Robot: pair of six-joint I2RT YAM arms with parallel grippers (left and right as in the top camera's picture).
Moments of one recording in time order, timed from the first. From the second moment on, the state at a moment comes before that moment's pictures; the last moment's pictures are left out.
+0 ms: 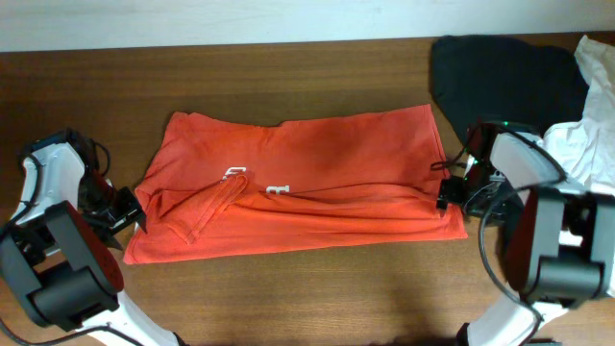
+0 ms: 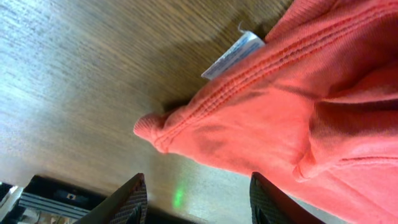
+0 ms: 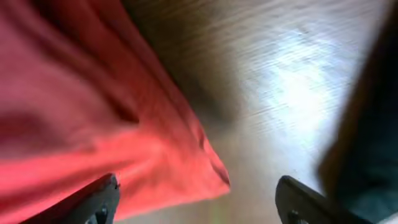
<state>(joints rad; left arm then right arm) 0.43 1.97 1.44 -1.36 -0.02 -0.24 -0.16 1.89 1.25 -1.14 0.04 0.22</state>
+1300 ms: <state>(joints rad) 0.10 2.30 1.74 -0.52 0.15 -0.01 -0.16 1.78 1.51 -1.21 0.01 0.19</state>
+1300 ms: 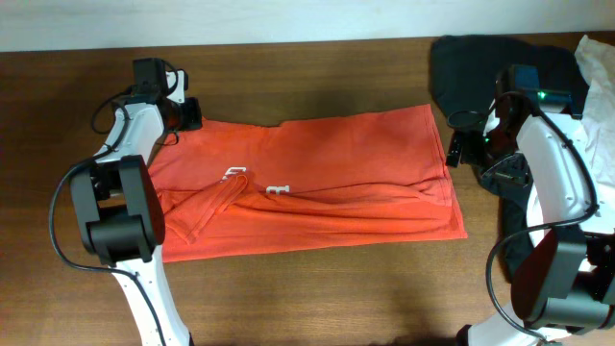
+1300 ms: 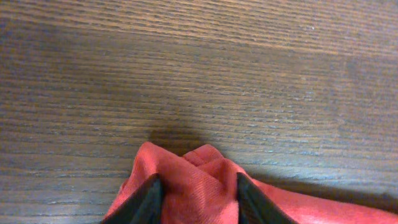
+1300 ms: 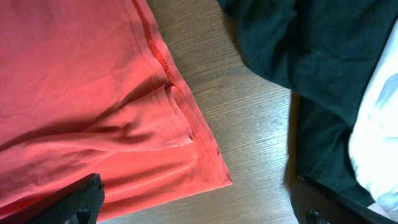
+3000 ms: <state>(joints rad) 0.10 2.29 1.76 -0.71 0.14 -0.03 -0.04 2.26 1.53 -0.19 -0.11 0.22</state>
